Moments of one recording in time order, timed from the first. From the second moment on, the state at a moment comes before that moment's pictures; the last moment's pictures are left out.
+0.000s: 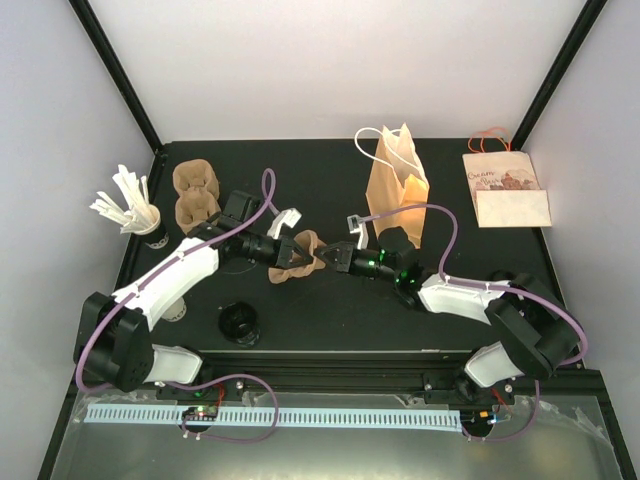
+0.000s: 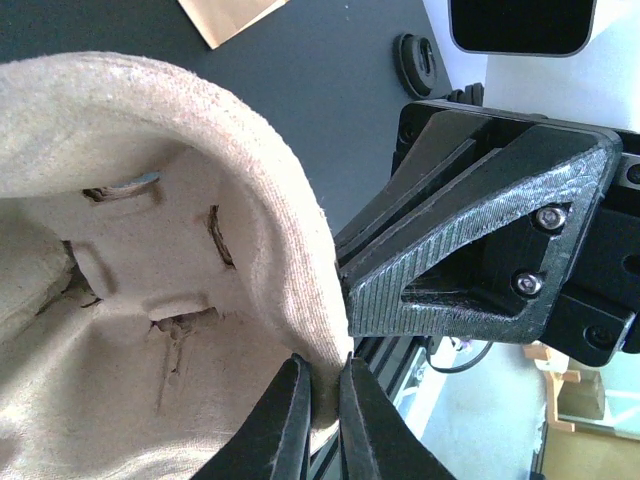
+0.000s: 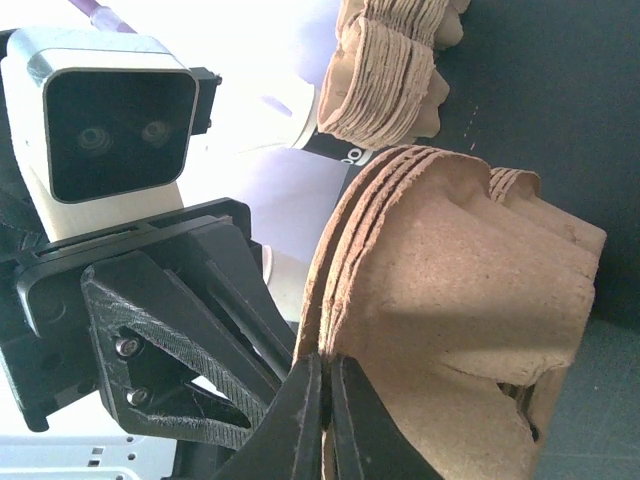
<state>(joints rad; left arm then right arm) -0.42 1.35 0.95 -0.52 0.85 -0.31 0.74 1.47 0.60 0.68 -0.49 1.03</state>
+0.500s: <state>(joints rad) -0.41 1.34 0.93 -0.52 0.86 -0.31 0.74 1.48 0.66 0.54 -0.52 0.93</state>
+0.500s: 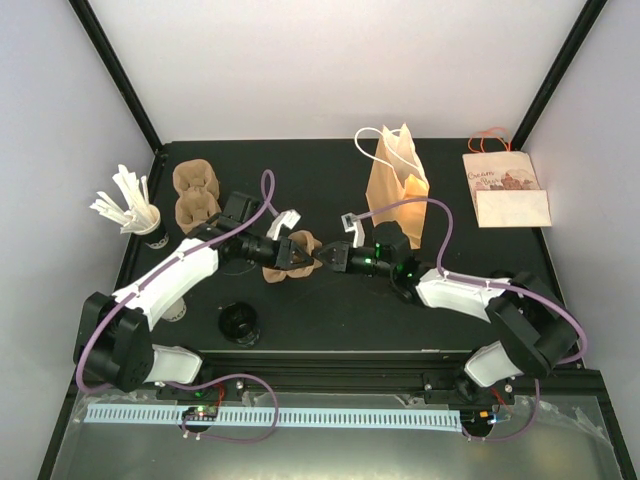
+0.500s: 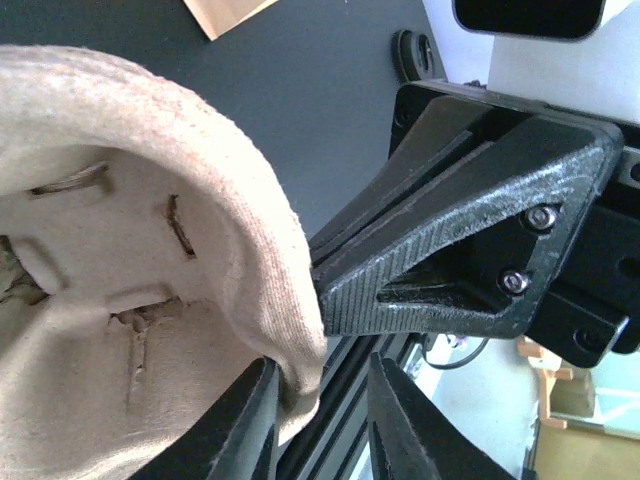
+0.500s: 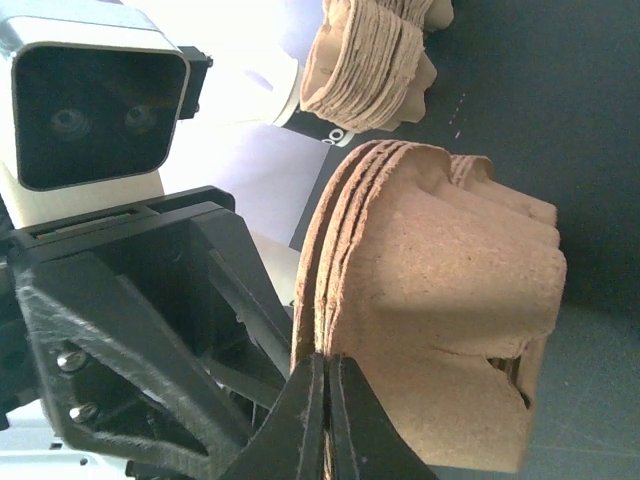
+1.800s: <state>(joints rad) -0.40 1.31 0.94 -0.61 0.78 -0.26 0.73 1.44 0.64 0.35 -0.40 0.80</state>
